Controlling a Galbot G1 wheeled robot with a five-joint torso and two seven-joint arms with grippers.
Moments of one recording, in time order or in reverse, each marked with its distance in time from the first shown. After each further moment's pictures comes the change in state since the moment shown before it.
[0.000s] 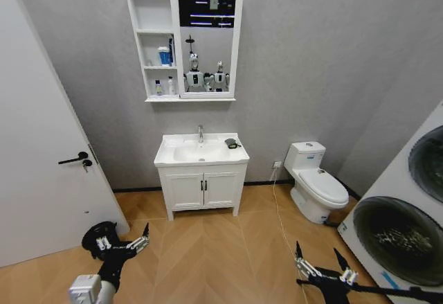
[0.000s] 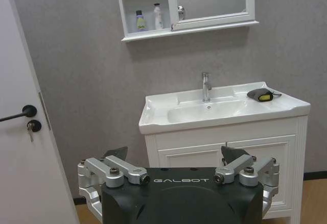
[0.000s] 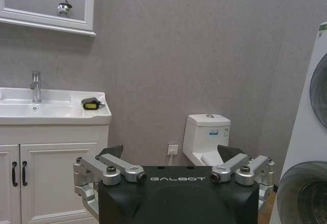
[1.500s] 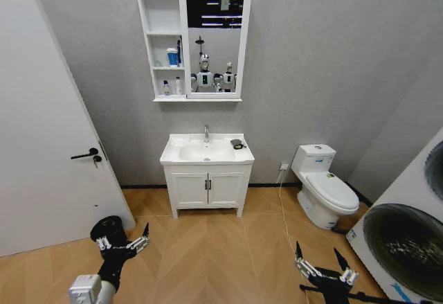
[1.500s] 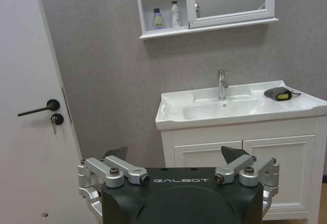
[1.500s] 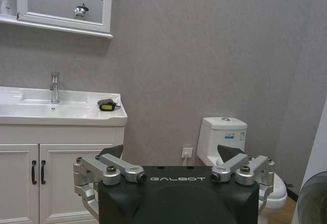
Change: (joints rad) left arm 0.000 0.000 0.000 0.000 0.000 0.000 0.000; right arm 0.000 0.000 0.000 0.000 0.000 0.000 0.000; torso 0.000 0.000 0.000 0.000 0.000
